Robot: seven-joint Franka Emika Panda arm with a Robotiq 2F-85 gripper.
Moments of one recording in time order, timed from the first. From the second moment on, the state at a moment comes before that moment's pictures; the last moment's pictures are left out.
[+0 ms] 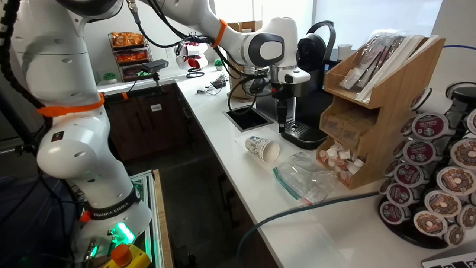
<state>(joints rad) 0.01 0.15 -0.04 -2.04 -0.09 2.18 0.62</state>
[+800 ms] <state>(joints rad) -0.06 0.09 -0.05 -2.10 0.27 2.08 -0.04</state>
